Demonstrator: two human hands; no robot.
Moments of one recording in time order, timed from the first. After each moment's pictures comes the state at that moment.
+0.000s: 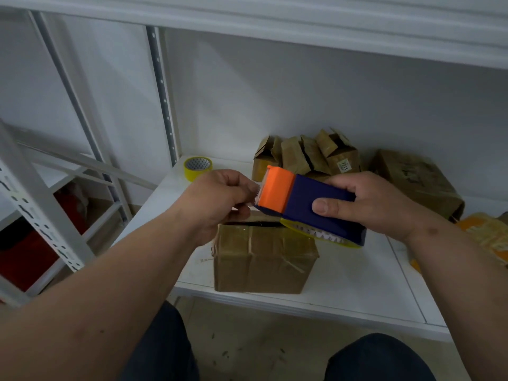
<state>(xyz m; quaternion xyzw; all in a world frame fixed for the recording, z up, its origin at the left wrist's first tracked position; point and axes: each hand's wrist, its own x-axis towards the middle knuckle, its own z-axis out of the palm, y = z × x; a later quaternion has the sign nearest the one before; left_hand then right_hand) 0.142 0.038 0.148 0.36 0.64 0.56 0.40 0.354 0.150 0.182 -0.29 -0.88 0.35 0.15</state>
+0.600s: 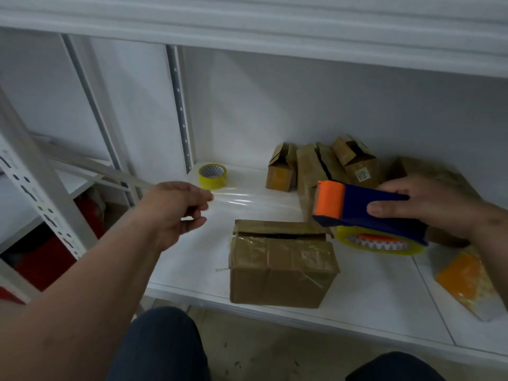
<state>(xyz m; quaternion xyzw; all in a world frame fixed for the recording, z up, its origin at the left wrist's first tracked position) 0.067 0.015 0.135 0.19 0.67 0.61 0.36 0.376 0.188 0.200 -0.37 -0.86 0.35 0.08</state>
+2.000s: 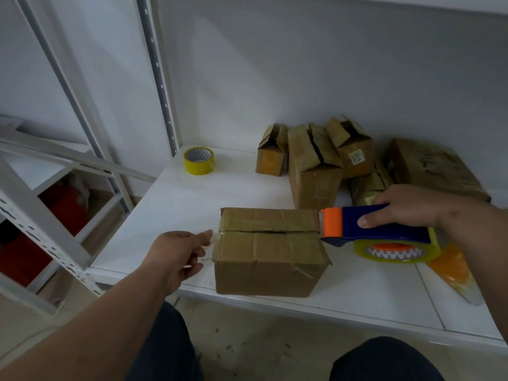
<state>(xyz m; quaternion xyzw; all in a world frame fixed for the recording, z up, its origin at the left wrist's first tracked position) 0.098 0.021 0.038 0.08 0.73 0.53 0.42 0.373 0.230 0.156 -0.50 -0.82 0.22 -0.13</state>
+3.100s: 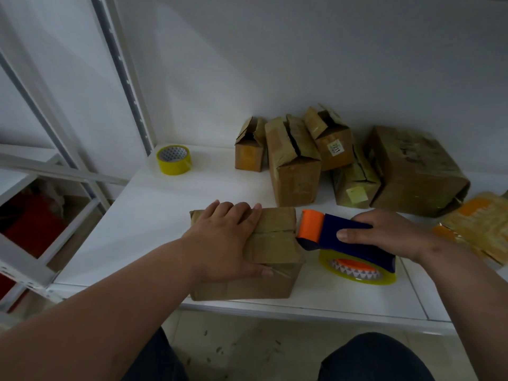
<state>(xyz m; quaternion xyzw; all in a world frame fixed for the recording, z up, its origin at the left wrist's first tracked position) 0.149 0.087 0.060 0.71 0.70 -0.07 0.04 0.412 0.239 0.084 -0.48 -0.79 0.38 0.01</state>
